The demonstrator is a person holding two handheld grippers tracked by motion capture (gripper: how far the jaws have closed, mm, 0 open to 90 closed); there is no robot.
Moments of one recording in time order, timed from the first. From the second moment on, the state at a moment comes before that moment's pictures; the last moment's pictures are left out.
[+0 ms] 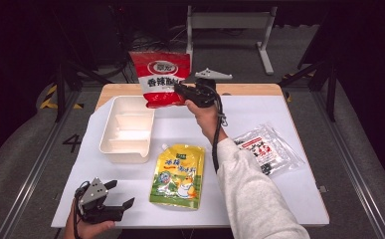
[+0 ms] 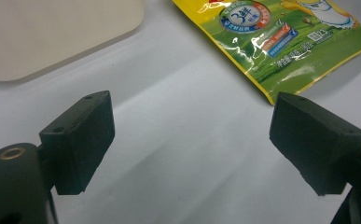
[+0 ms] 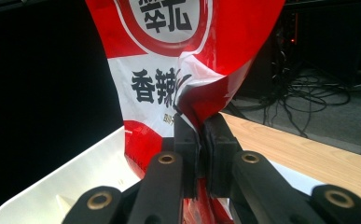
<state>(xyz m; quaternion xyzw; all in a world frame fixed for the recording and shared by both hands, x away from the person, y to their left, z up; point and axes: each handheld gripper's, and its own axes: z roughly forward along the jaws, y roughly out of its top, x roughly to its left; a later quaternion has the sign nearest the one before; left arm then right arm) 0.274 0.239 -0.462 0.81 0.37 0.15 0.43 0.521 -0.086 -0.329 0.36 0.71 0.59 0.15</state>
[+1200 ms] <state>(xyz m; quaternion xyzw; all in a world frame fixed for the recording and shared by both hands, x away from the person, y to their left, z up) 0.268 0.244 -0.465 0.81 0.37 0.13 0.43 0.561 0.033 -0.380 0.34 0.73 0.57 0.14</state>
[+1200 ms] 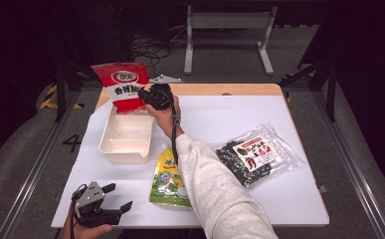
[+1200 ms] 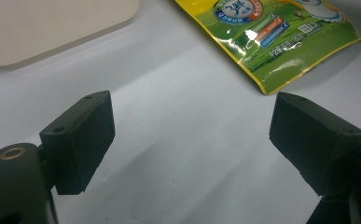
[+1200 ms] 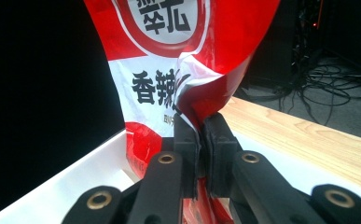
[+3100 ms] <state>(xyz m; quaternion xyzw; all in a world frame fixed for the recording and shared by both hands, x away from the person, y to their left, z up) 0.274 0.237 -0.468 0.83 0.35 0.12 0.42 0.561 0.029 -0.410 0.28 0.86 0.41 0.13</state>
